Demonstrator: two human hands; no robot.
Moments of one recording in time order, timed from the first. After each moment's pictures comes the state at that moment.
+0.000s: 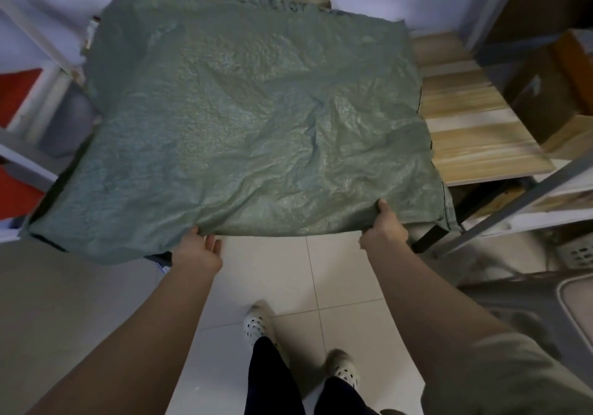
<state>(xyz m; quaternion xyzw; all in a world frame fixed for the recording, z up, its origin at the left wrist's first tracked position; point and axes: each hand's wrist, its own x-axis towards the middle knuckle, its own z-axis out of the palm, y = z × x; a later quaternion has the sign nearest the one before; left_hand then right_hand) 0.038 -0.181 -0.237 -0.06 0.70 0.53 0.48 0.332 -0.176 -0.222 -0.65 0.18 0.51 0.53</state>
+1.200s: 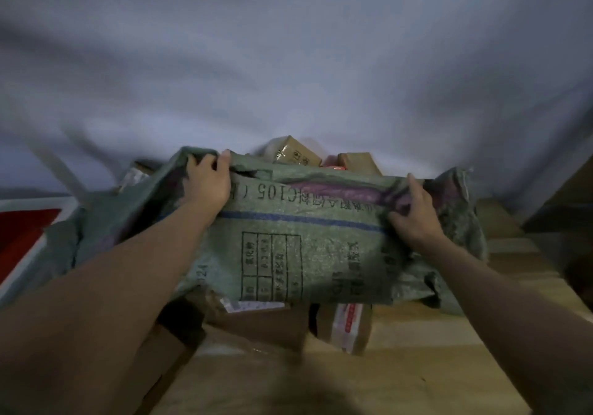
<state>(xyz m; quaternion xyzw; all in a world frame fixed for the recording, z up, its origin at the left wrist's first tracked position) -0.017 0.237 -0.034 0.51 0.76 0.36 0.20 0.340 0.199 -0.090 -0.73 -0.54 0.28 0.31</state>
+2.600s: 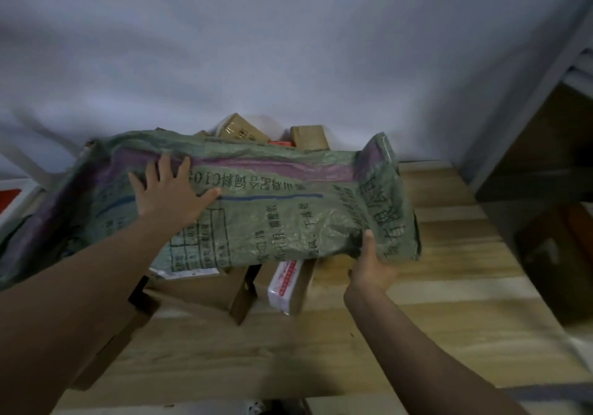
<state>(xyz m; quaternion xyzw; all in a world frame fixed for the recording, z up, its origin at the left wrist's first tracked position) 0.065 0.173 -0.057 0.61 0.79 -0.04 -0.07 0.351 0.082 -0.135 -0.68 0.04 0.44 0.59</state>
